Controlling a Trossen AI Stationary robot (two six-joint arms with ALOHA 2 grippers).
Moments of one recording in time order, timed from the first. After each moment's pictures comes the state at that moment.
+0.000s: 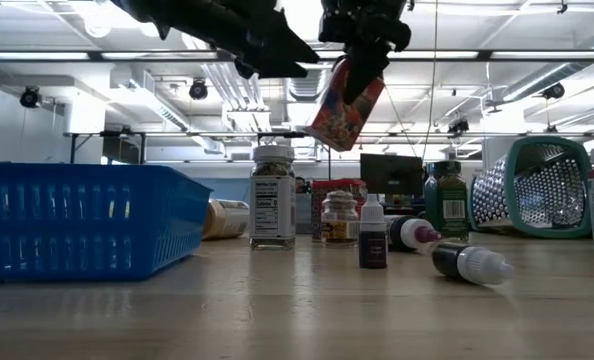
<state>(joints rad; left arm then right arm) 0.17 1.40 1.01 0.15 -0.09 0.13 -0.32 1.78 1.77 -1.14 -0.08 -0.44</state>
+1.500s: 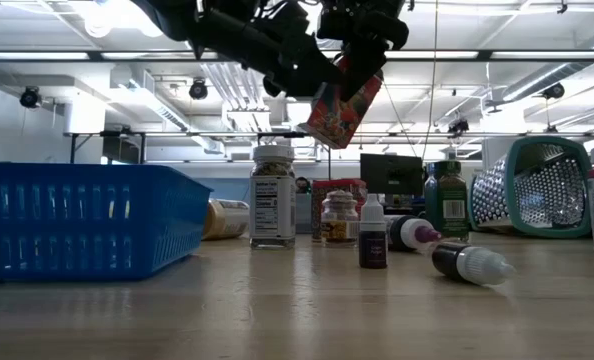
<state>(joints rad) 0.23 1.59 1.14 0.17 0.02 0.13 -0.30 1.78 1.77 -1.12 -0.08 -0.44</state>
